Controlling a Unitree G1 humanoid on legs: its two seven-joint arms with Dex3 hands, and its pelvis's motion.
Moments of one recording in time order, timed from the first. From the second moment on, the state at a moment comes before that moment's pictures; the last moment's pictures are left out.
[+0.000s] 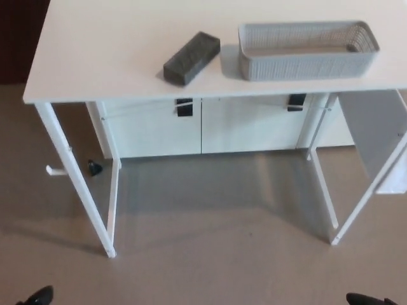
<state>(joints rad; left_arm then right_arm) 0.57 0.20 0.21 0.08 -0.20 0.03 -0.24 0.59 -0.24 -0.05 0.04 0.04 -0.09 0.22</state>
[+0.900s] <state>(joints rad) 0.60 0.25 0.17 0.18 -0.08 -0.12 -0.21 0.62 -0.22 -0.03 0.03 0.06 -0.09 0.23</state>
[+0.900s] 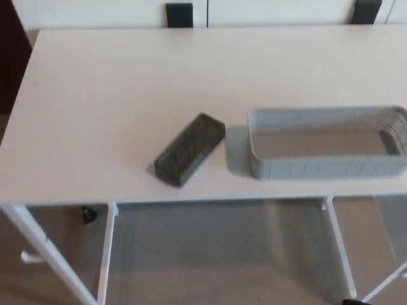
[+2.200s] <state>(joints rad) 0.61 0.34 0.09 0.23 0.05 -0.25 -0.16 0.61 -0.21 -0.03 0.03 0.07 -0.08 0.23</state>
